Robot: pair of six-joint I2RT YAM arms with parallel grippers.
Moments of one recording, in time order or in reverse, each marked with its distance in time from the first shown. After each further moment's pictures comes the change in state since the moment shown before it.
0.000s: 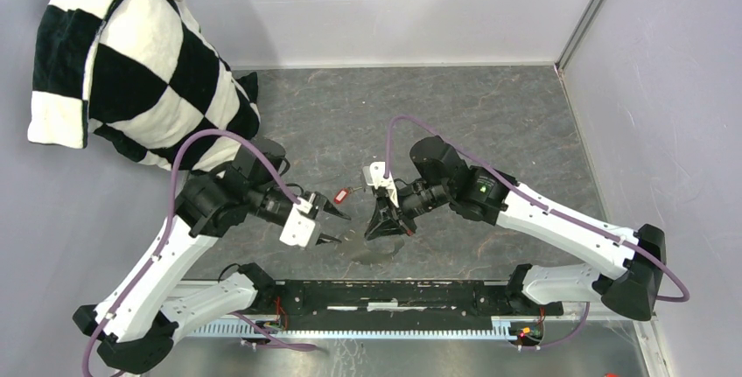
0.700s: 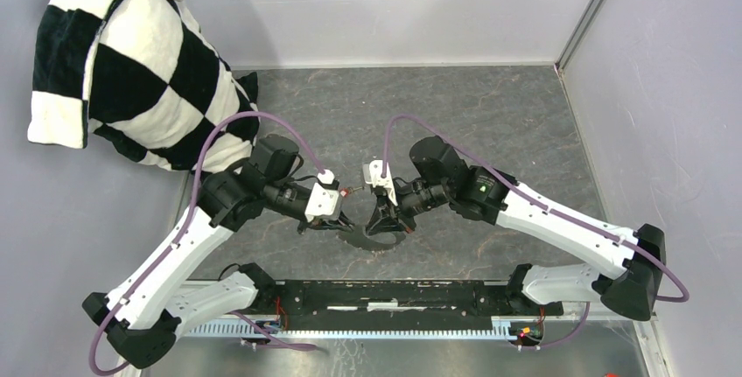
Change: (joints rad) left arm 0.000 0.038 -0.109 0.195 -0.035 -0.402; right arm -0.003 0.011 0.005 -0.026 0.075 -0.011
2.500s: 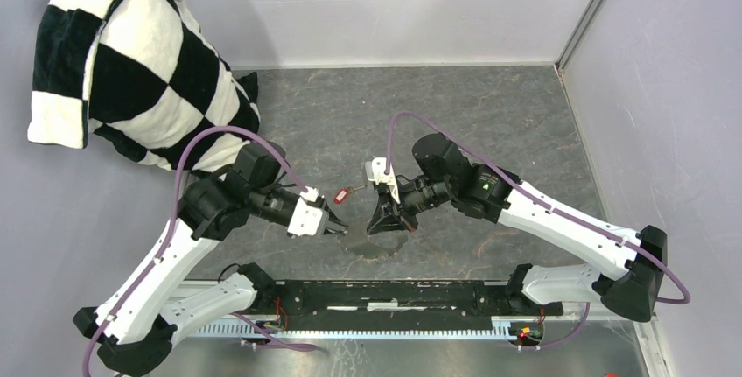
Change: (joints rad) left arm 0.000 -0.071 0.050 -0.109 0.013 0.168; right arm -0.013 -0.011 0.014 -0.011 -0.037 0.000
